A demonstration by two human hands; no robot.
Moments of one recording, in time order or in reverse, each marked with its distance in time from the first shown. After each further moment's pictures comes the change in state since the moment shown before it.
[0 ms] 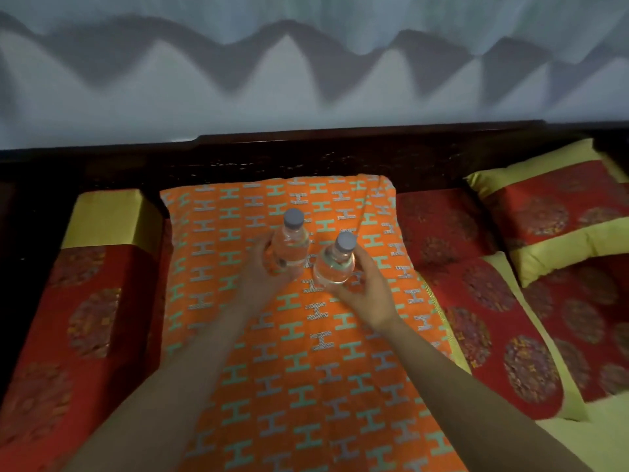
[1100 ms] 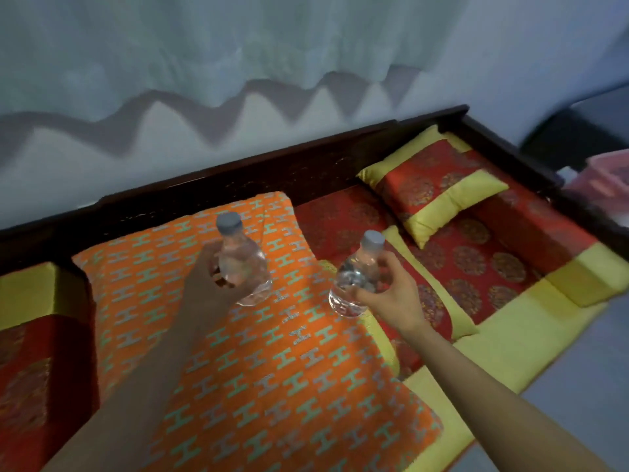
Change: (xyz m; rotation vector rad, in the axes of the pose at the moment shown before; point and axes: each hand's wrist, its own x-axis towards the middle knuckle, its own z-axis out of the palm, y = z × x) left_hand -0.079 0.102 0.030 -0.100 -0.112 0.320; right_hand -0.138 -0.007 -0.173 0.121 0.399 0.066
